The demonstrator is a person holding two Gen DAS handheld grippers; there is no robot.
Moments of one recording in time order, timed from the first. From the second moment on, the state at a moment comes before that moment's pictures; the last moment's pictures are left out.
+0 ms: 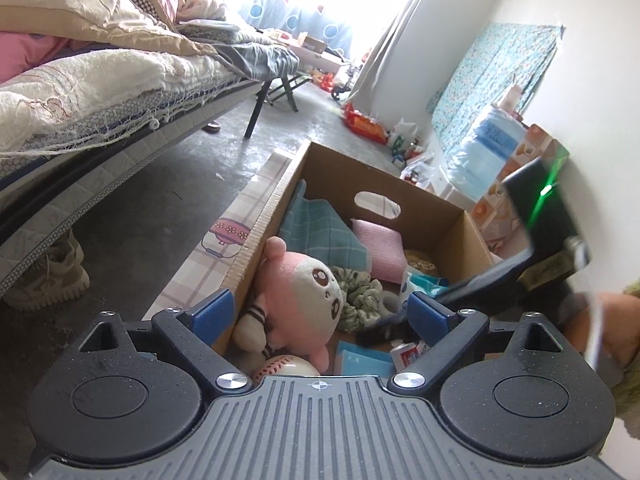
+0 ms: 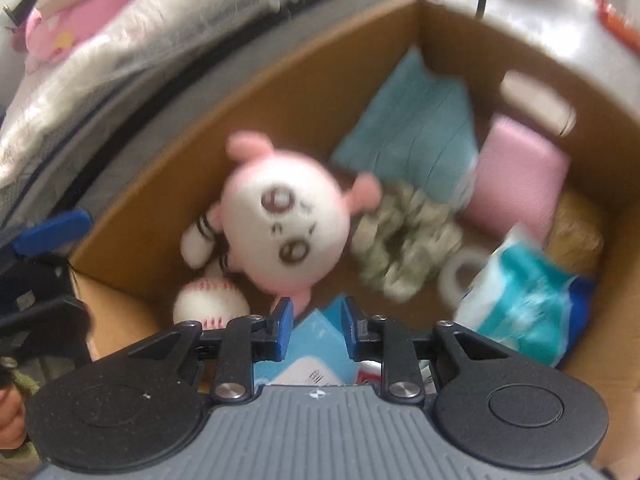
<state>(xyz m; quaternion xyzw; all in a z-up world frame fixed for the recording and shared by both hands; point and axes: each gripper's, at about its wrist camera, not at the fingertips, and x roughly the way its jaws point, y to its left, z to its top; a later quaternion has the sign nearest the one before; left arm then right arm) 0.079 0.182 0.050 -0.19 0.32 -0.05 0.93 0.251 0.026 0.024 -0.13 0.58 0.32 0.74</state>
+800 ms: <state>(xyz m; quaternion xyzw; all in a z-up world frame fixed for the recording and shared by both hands) 0.076 0.183 0.057 -0.19 0.31 -0.03 0.93 0.275 0.010 -0.008 -0.08 0.63 0.26 0.73</state>
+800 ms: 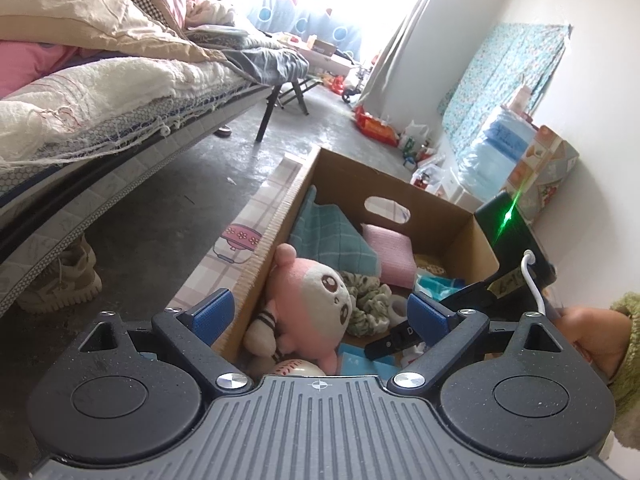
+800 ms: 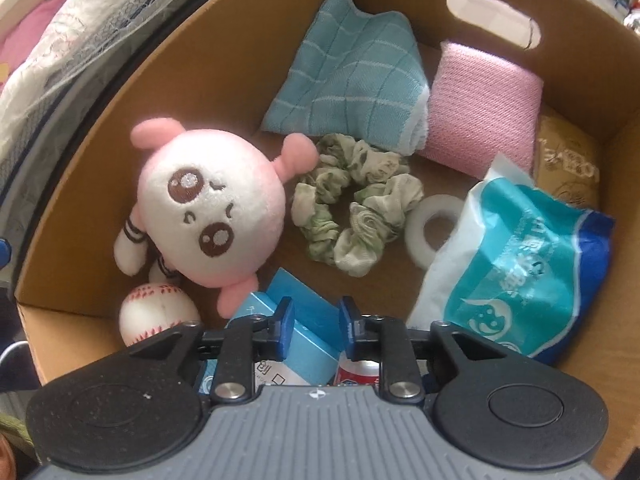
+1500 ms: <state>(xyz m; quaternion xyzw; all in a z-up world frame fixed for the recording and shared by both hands) 0.058 0.170 0.079 -0.15 0.29 -0.05 0.94 0.212 -0.030 0.089 -0.04 0.47 0.30 0.83</state>
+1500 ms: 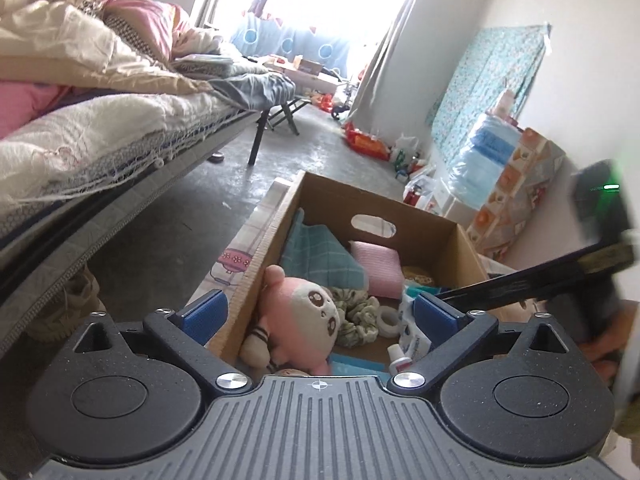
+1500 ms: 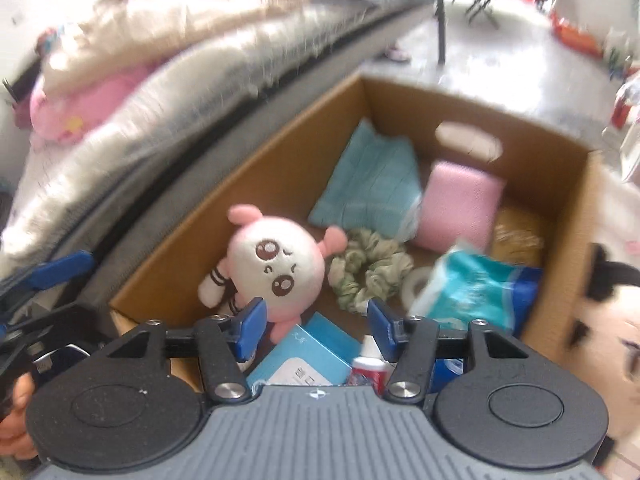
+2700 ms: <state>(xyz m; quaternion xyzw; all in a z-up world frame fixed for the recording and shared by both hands) -0.024 0.034 0.092 -0.02 0.33 -0.06 0.94 -0.034 -0.229 0.098 0.03 0.24 0.04 0.97</state>
